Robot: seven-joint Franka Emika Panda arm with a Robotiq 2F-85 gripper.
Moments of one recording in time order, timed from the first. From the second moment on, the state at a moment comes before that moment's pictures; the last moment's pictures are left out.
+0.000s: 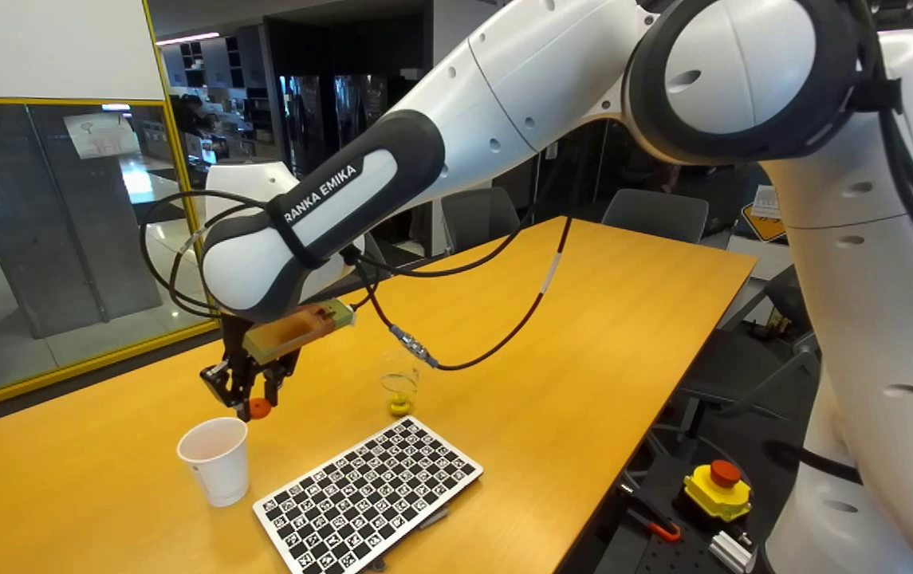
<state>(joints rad) 0.26 0.49 0.16 -1.72 -0.07 2.35 0.25</state>
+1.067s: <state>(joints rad) 0.32 0.66 0.16 -1.50 -0.07 2.31 0.16</state>
